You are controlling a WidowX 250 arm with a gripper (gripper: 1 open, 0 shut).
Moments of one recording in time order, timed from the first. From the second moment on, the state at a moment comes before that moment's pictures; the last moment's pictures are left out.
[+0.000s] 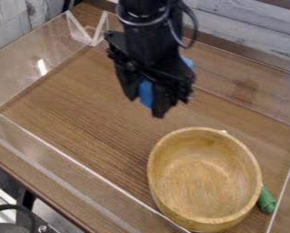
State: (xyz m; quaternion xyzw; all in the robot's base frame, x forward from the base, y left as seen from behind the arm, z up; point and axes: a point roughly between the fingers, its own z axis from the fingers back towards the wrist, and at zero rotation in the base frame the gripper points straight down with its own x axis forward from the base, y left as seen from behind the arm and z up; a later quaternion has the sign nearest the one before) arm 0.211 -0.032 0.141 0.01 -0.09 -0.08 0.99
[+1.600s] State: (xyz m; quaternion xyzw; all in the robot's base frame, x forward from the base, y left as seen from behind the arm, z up) arm 0.192 -0.101 0.099 -0.01 -0.07 -0.10 0.99
